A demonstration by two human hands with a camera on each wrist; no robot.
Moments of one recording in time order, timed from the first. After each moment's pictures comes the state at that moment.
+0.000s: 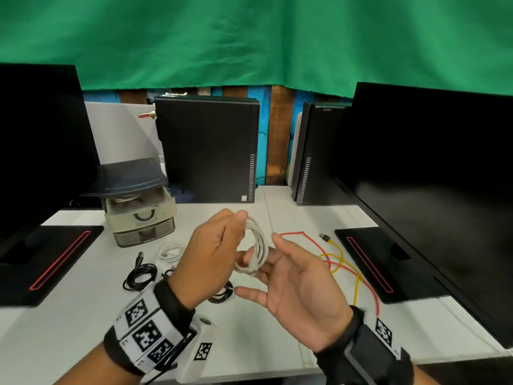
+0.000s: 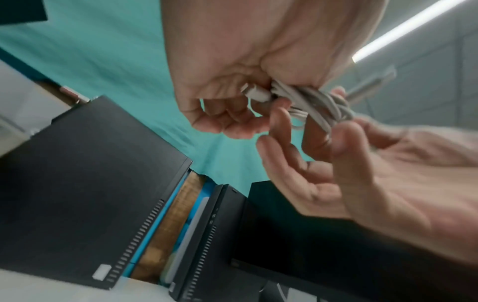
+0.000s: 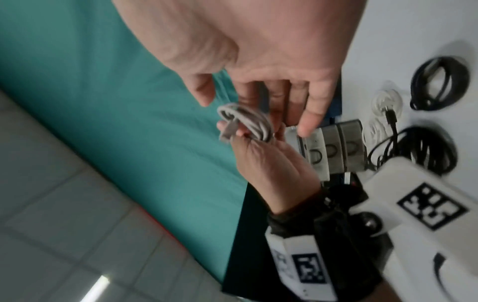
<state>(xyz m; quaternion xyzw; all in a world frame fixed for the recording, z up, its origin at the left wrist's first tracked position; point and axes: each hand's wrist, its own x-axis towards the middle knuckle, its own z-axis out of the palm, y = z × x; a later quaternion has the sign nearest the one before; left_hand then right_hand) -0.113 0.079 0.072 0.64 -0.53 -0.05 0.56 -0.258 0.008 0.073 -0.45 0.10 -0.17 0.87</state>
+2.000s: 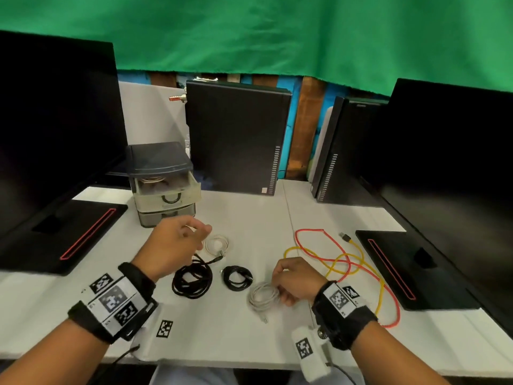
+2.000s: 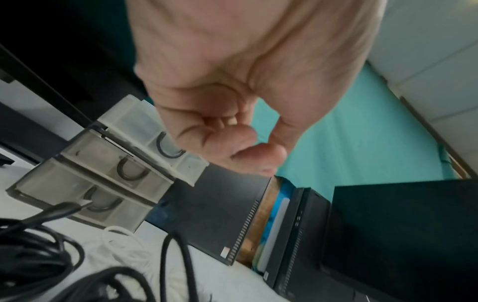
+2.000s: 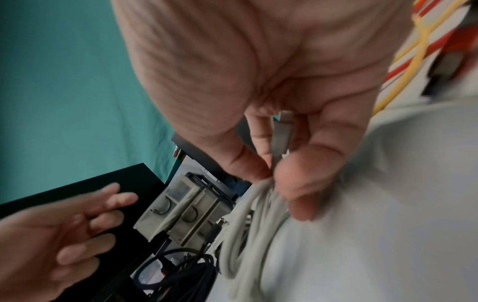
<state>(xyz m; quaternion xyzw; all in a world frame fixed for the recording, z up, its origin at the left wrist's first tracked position) -0.019 0.126 0.036 0.79 -0.31 -0.18 0.50 -0.201 -0.058 -0.017 -0.76 0.39 0.00 0.52</state>
